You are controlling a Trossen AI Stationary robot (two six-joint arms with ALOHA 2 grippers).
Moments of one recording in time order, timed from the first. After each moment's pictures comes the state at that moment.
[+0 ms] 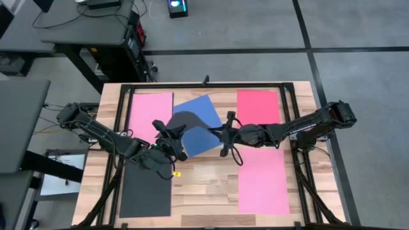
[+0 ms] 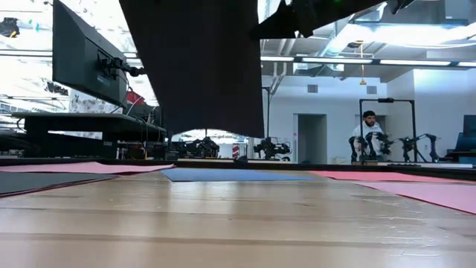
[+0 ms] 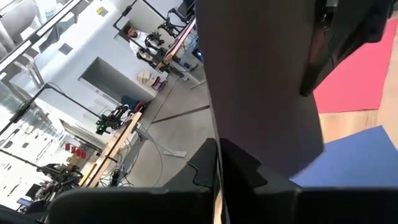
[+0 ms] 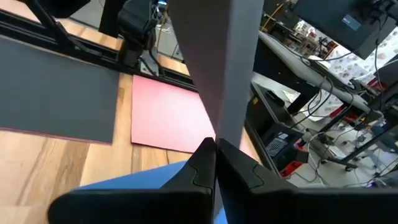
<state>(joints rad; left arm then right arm) -0.48 1.36 1.02 -0.02 -1.33 0.44 0.16 1.46 0.88 0.36 0.50 -0.36</state>
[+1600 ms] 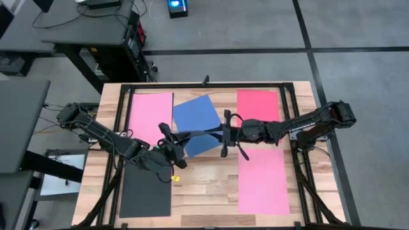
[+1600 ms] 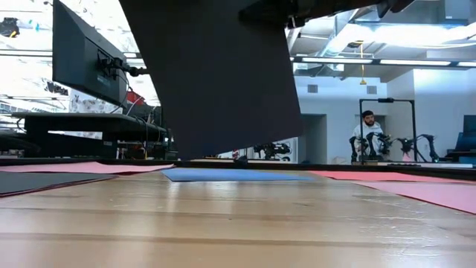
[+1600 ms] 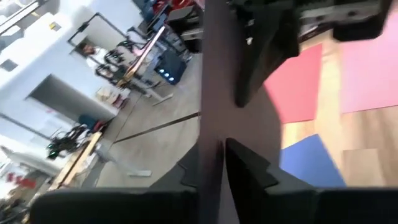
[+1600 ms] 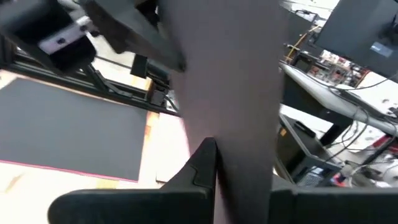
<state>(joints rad) -0.49 1.36 1.02 -0.04 -1.13 0.40 0.13 1.46 0.87 0.47 0.32 -0.37</state>
